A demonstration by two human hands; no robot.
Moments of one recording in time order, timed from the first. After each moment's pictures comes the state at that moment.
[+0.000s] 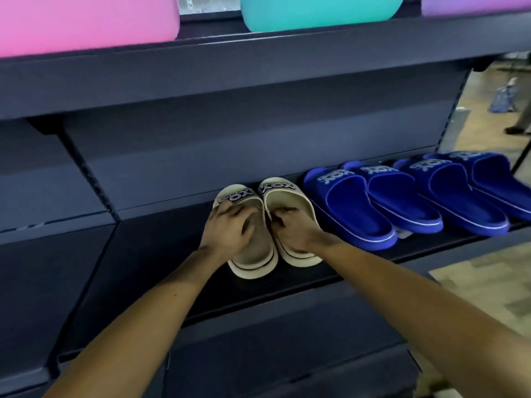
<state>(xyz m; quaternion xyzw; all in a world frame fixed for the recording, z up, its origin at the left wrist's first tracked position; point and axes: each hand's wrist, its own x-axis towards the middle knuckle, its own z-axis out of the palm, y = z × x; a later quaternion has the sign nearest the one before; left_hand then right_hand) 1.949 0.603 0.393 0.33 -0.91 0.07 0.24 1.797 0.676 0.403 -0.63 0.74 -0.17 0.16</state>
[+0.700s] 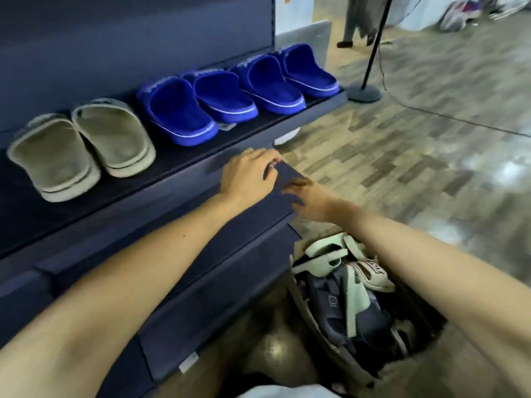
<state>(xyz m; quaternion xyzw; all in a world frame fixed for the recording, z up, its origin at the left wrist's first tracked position) 1.756 0.857 0.349 0.11 -0.95 -0.10 0.27 1.649 0.983 0.310 -0.53 0.83 -0.11 0.15</state>
